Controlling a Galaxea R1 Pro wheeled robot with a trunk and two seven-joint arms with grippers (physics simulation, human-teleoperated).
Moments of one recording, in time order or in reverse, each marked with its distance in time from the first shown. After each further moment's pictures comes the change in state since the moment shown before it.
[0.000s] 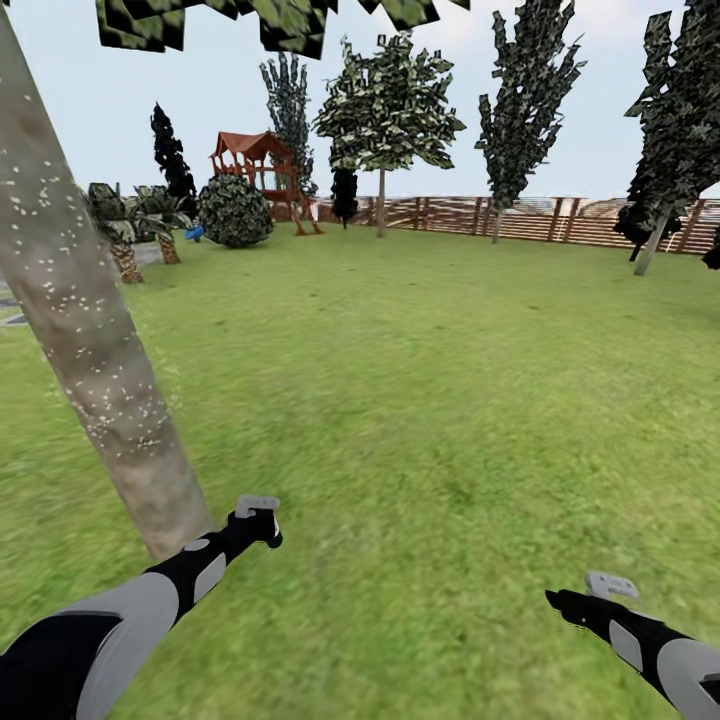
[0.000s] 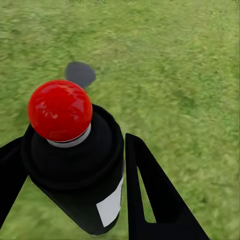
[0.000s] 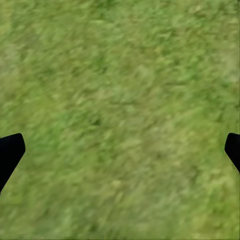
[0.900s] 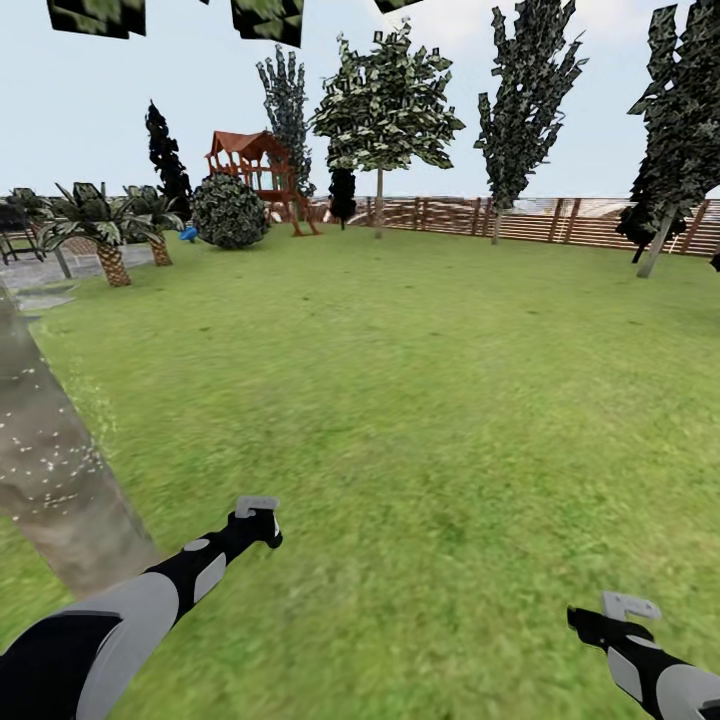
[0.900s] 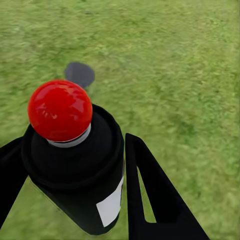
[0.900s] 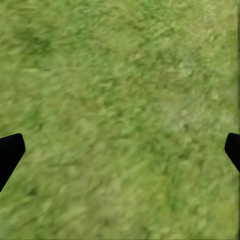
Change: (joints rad) left arm 0.000 0.000 0.000 0.000 0.000 0.000 0.000; right arm 0.060 0.024 0.003 0.000 0.006 -0.124 -0.236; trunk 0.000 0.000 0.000
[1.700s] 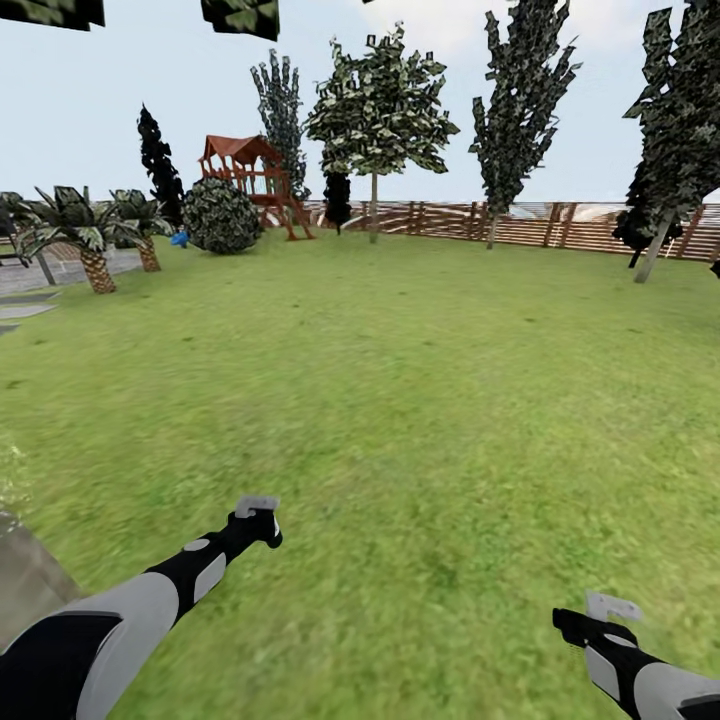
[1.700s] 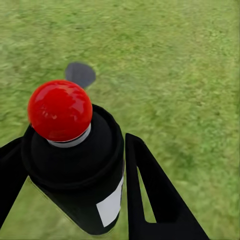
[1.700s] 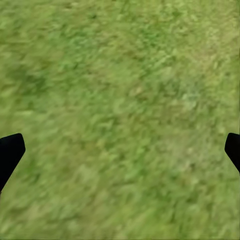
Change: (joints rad) left arm 0.000 0.000 0.000 0.000 0.000 0.000 0.000; right arm 0.000 0.054 0.000 0.000 -0.003 -0.001 -0.068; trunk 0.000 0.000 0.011
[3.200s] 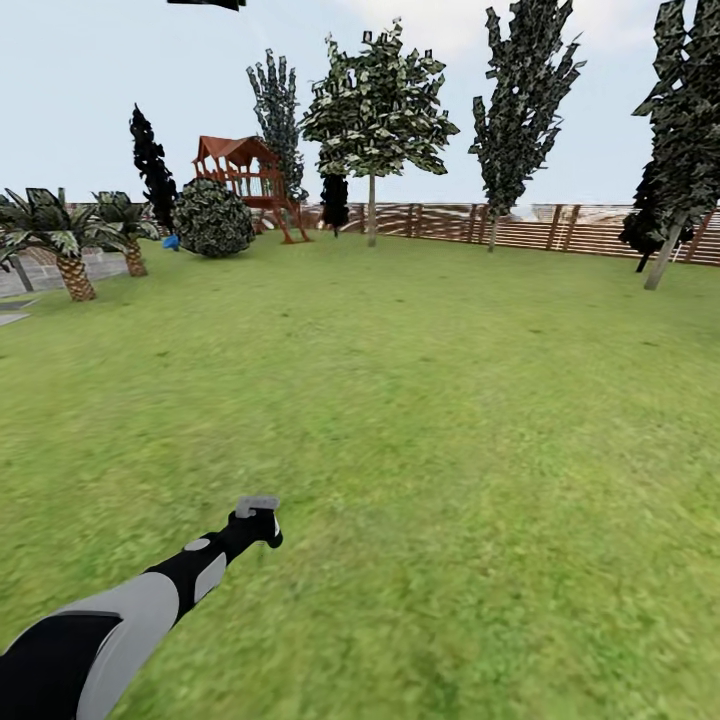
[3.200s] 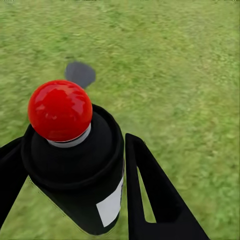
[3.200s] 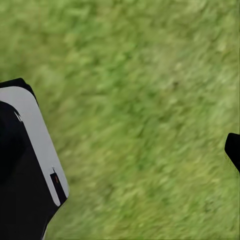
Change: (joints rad) left arm 0.000 -0.001 -0.002 -0.002 0.001 0.000 0.000; right arm 0.547 0.064 -0.002 -0.002 -0.004 0.006 0.002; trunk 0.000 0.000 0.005
